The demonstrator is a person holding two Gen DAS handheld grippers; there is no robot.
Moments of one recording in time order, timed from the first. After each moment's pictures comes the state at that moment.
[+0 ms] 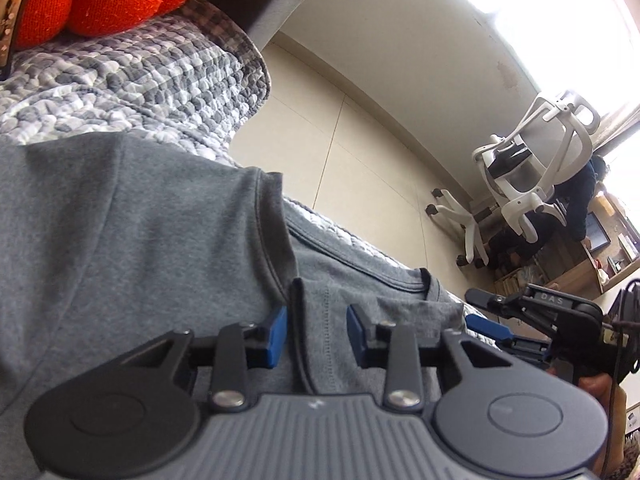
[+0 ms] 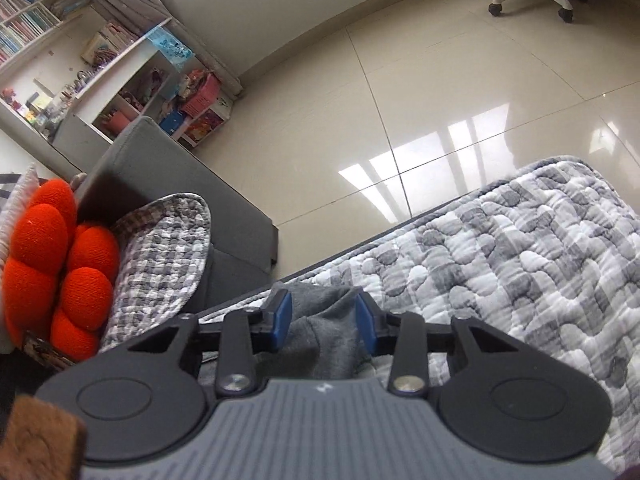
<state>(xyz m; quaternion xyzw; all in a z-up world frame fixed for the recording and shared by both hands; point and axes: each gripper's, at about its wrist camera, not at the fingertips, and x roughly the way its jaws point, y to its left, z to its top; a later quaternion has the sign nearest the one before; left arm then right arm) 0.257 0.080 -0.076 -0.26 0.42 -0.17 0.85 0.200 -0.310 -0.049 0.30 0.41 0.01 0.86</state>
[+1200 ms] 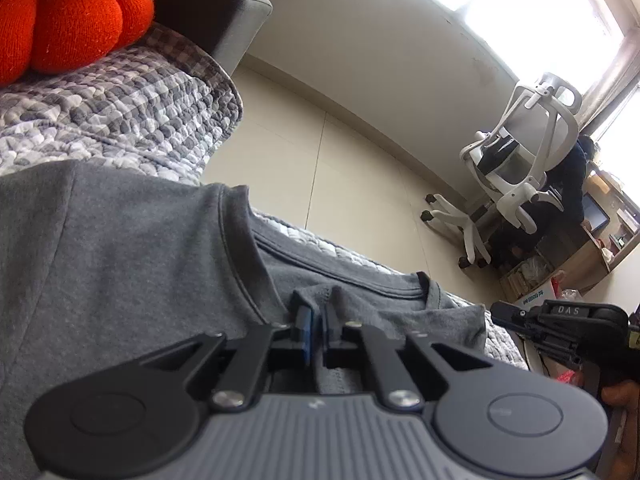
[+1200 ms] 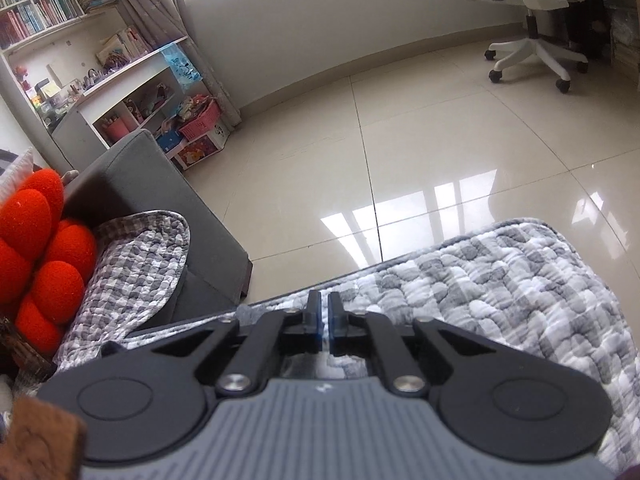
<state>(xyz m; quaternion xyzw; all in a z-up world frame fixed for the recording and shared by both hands) 0.262 0.062 -0.084 -0.22 0.38 -0.19 0.88 0.180 -0.317 -0.048 0.23 0.35 0.00 0.91</state>
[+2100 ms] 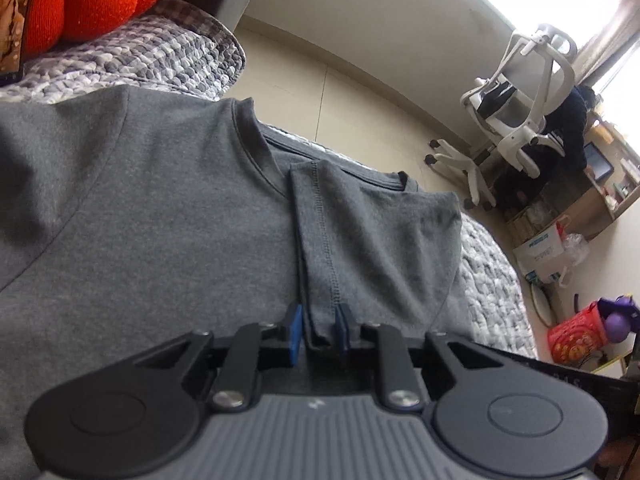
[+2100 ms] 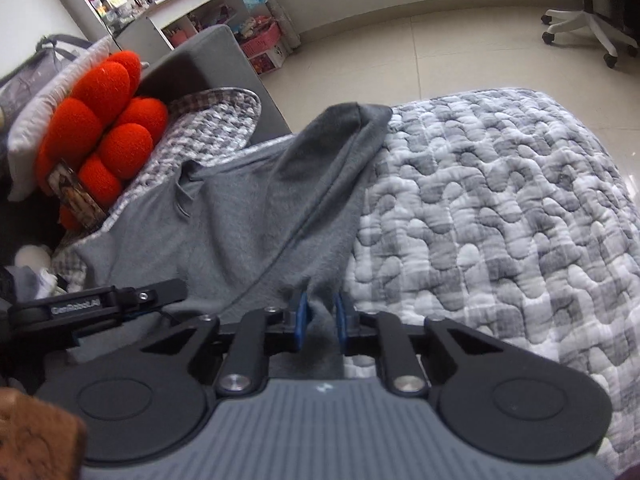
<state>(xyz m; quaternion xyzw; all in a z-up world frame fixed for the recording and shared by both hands) 0.178 0.062 -0.074 -0.16 0.44 -0.19 0.86 0.063 -0.265 -0.060 0.18 0.42 0.08 0.88</state>
